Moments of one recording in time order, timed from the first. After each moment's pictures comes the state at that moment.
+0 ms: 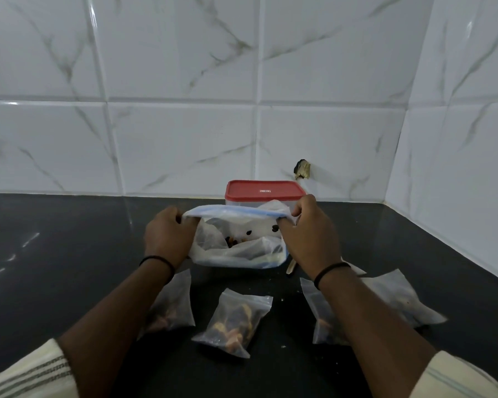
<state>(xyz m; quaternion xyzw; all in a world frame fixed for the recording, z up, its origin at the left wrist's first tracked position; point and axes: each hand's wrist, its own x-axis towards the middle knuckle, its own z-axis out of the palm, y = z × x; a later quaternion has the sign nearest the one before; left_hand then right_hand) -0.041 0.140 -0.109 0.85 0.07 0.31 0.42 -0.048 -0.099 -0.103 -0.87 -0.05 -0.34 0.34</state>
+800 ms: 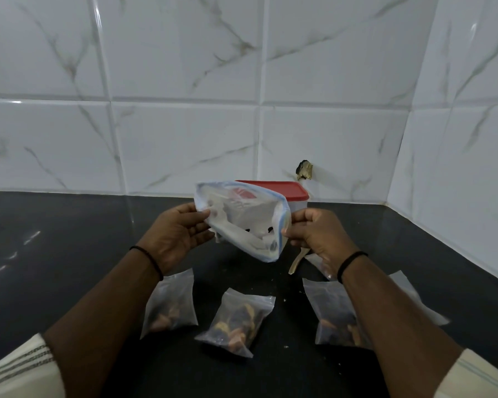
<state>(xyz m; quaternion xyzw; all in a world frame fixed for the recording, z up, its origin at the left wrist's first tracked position) -0.051 0.141 -0.091 0.57 -0.05 0.00 0.82 -0.049 -0.117 -0.091 -0.77 -0.04 -0.09 0.63</state>
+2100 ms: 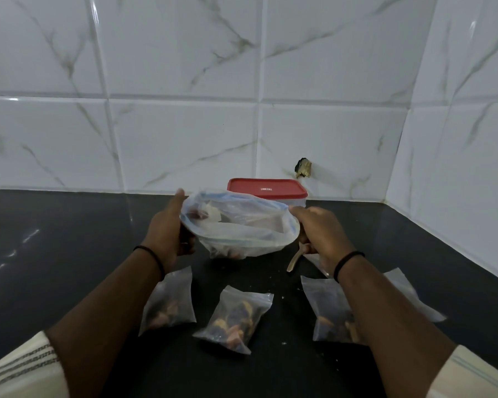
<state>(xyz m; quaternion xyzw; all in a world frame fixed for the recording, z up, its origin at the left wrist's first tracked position) -0.048 0.137 -0.095 0.63 0.09 0.09 0.77 -0.045 -0.114 -0.091 -0.77 0.04 -0.11 0.63</state>
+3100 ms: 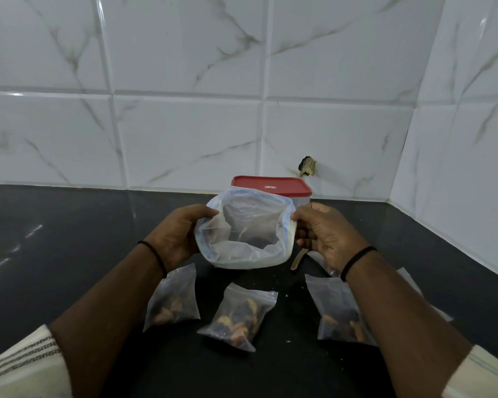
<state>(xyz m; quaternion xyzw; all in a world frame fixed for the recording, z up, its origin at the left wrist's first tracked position) -0.047 0.140 -0.098 0.59 -0.04 -0.07 0.81 -0.051 -0.114 -0.083 -0.69 0.01 -0.03 0.72</state>
